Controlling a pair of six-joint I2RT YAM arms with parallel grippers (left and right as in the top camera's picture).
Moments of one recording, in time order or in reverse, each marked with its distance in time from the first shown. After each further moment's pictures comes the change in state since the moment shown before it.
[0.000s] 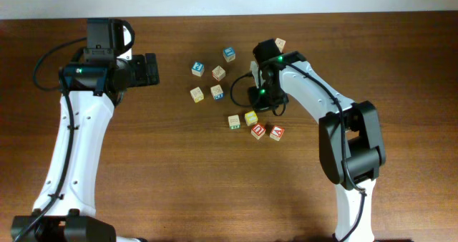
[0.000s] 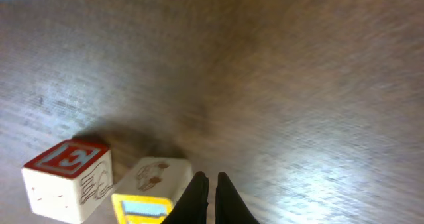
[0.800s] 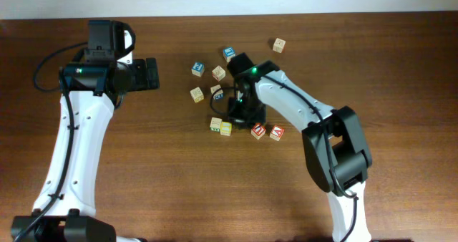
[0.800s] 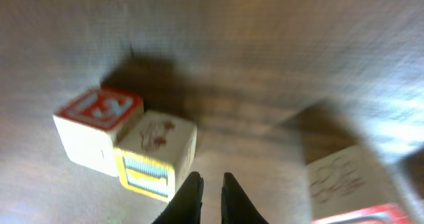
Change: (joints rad) left arm 0.000 0.000 0.000 -0.052 0.000 0.000; right arm 0.132 0.005 0.021 -0.078 -0.114 0.462
